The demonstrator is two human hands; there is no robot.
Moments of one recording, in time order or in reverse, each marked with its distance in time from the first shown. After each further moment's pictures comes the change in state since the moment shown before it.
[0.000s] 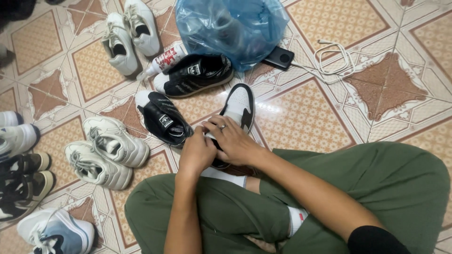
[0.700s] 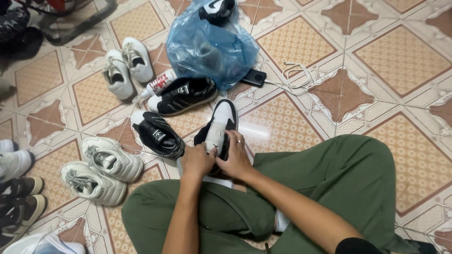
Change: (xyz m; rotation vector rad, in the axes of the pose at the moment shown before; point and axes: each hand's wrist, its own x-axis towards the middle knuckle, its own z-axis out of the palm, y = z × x) left_hand -0.008 -0.003 0.038 0.165 0.162 0.131; right_hand -0.058 -0.020 0.018 0.254 0.180 0.620
